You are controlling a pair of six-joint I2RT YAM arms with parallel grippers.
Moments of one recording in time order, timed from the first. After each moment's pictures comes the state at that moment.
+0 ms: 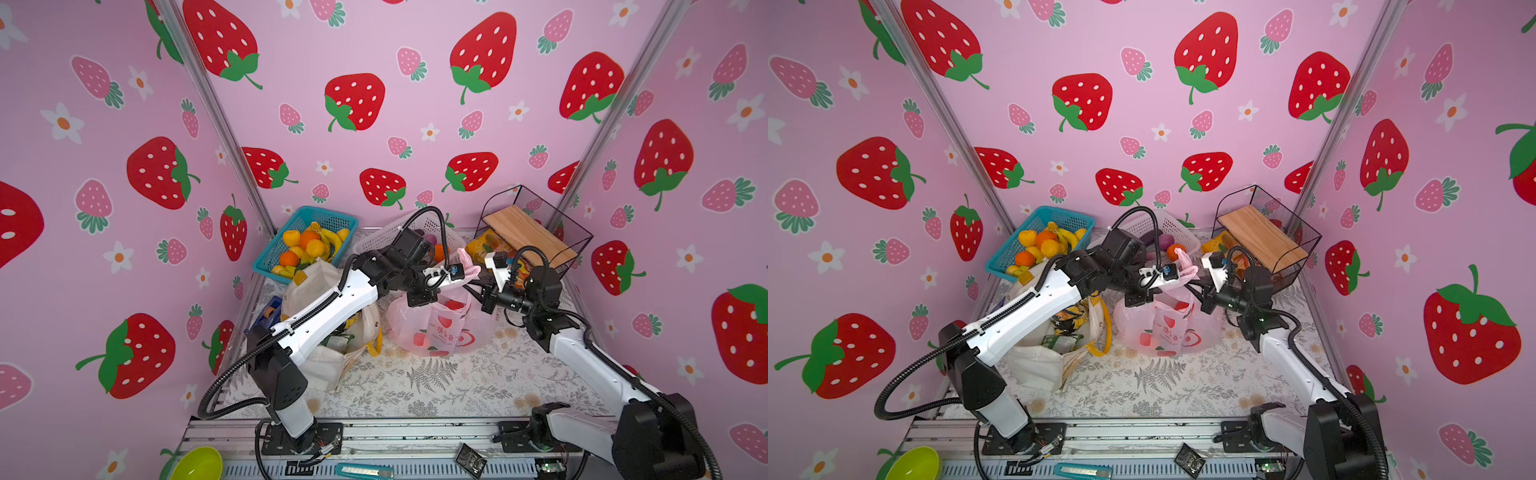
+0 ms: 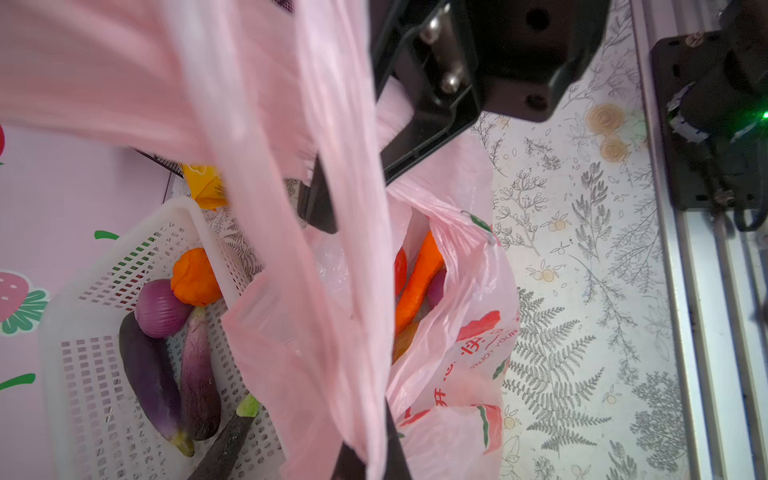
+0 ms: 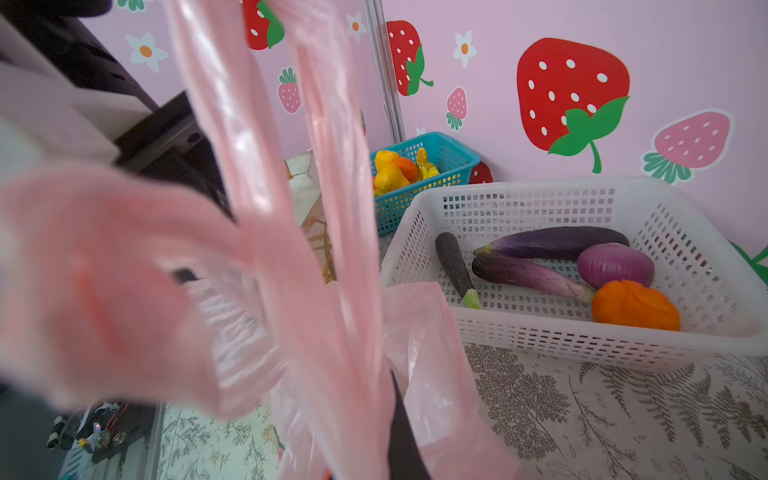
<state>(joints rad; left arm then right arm) -0.77 1.72 1.75 -0.91 0.26 0.74 0.30 1.16 0.69 0.29 -0.87 0.06</state>
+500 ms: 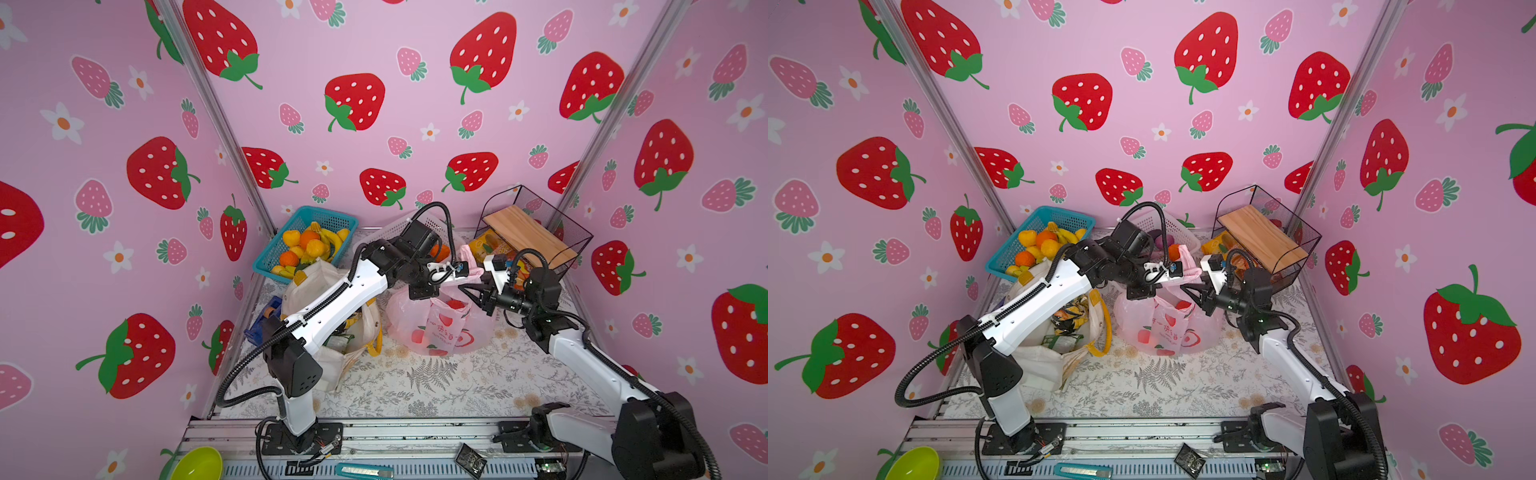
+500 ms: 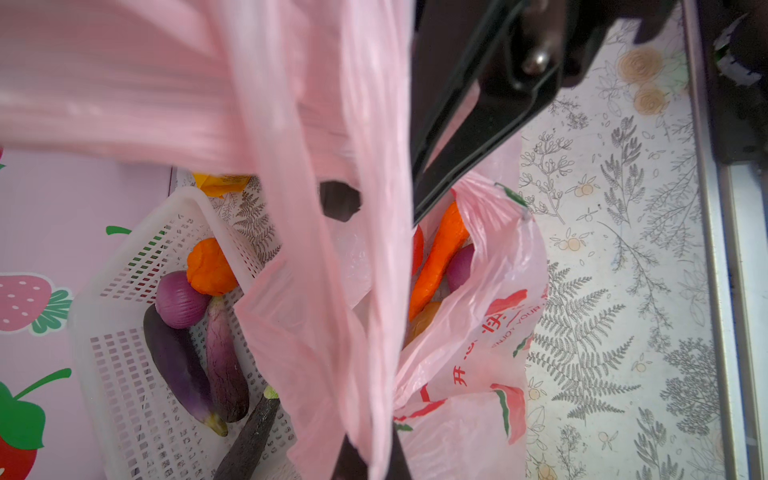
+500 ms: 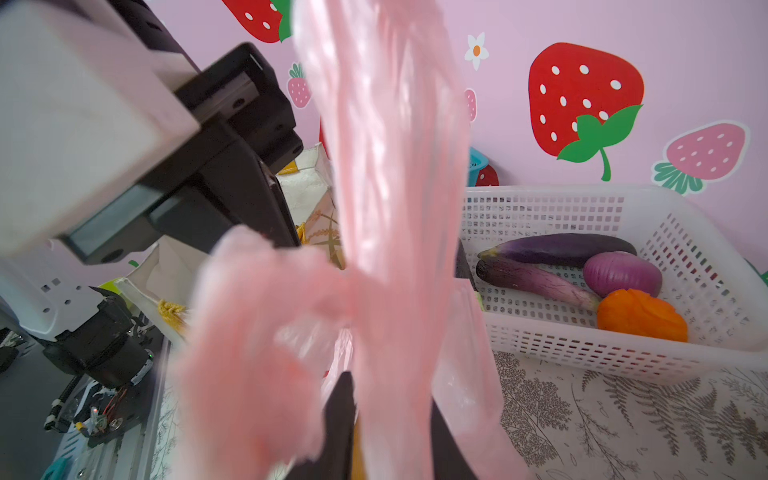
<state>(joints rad) -0.77 1.81 1.92 -1.04 0.21 0.82 0.30 1.16 0.67 0.32 -0.89 0.03</state>
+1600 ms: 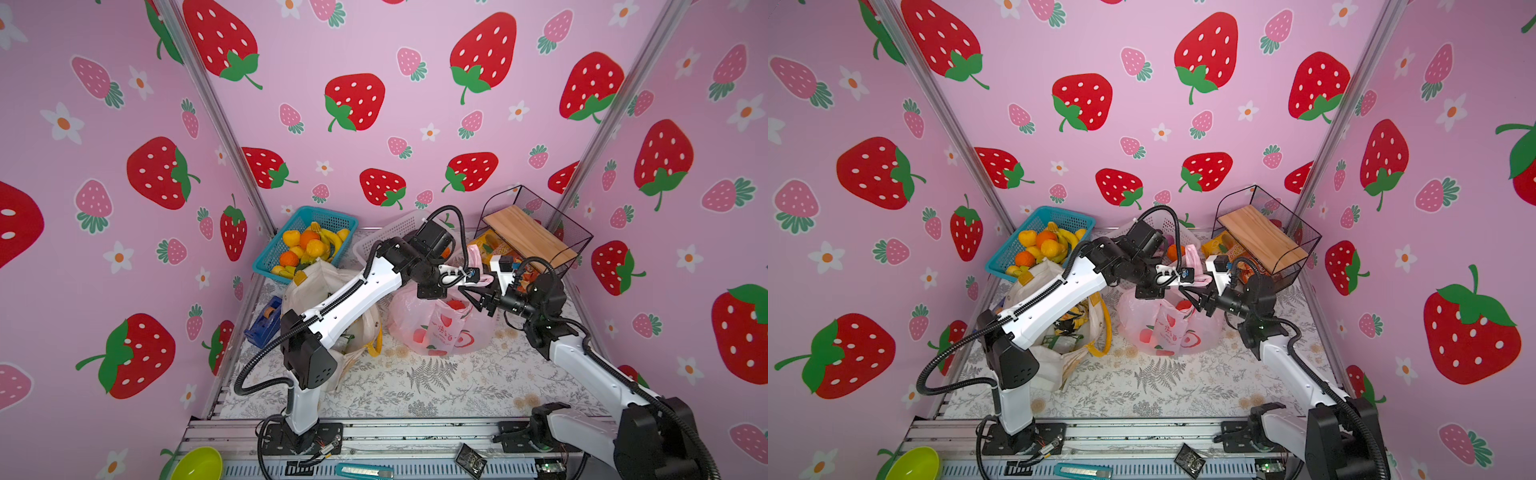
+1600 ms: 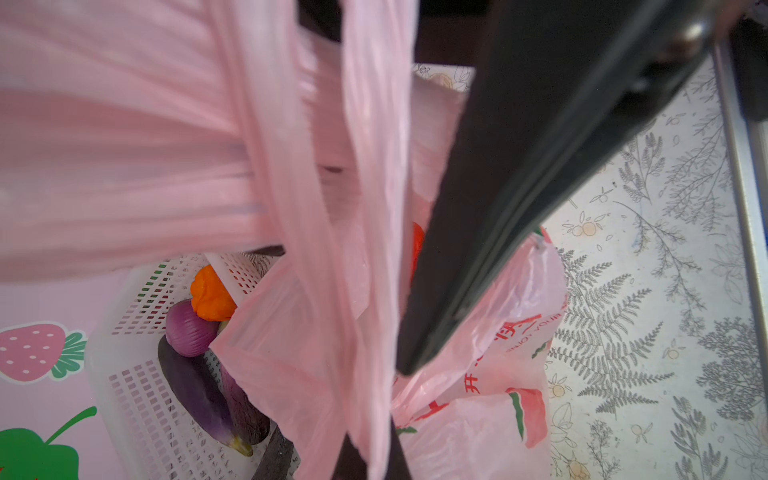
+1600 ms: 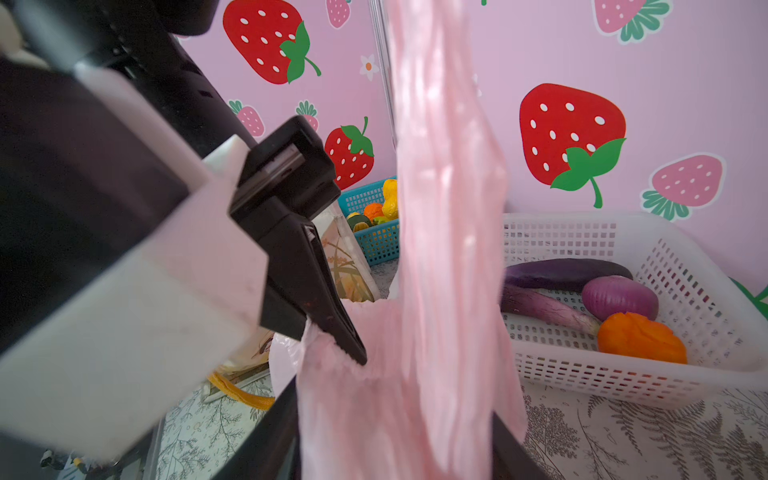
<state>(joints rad) -0.81 1.92 2.05 -1.10 0.16 0.91 0.30 1.13 0.60 0.50 -0.88 0.16</state>
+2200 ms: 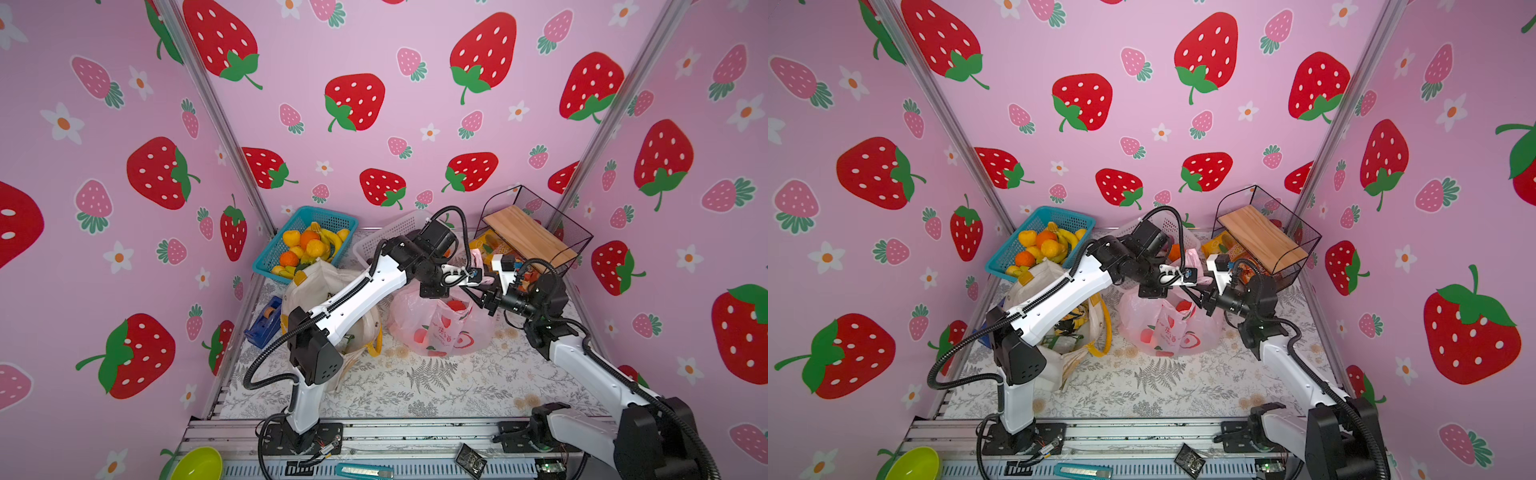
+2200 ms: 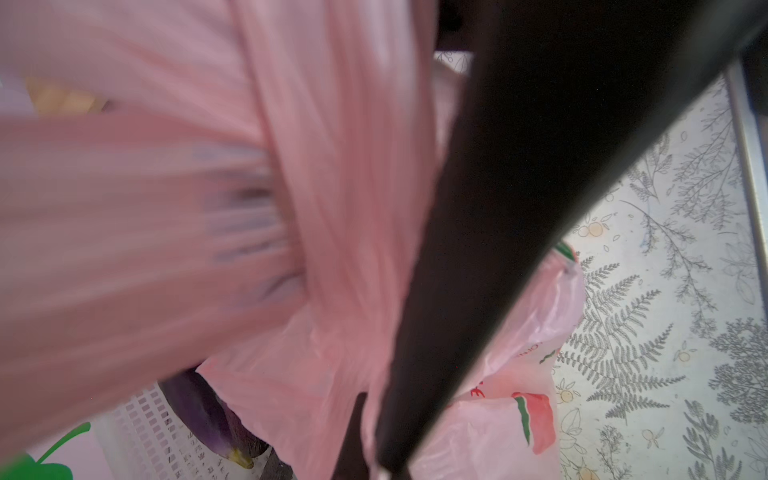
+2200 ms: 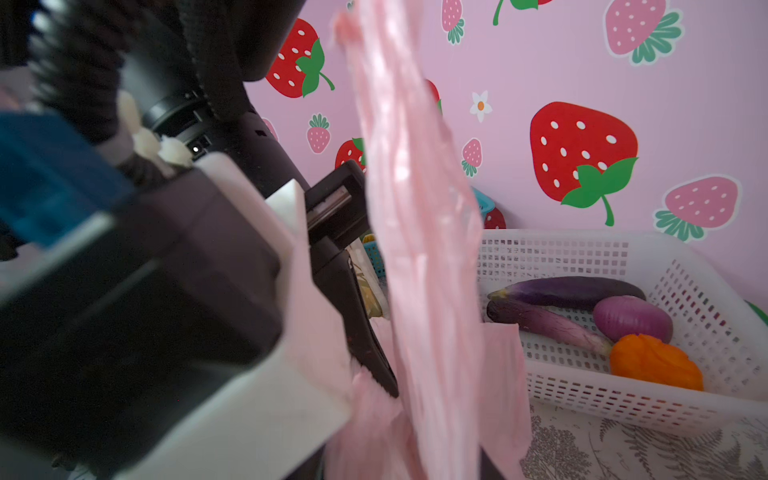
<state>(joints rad) -0.81 1.97 2.10 -1.11 0.18 0.92 0.31 1.13 0.60 0.55 -0.90 0.19</state>
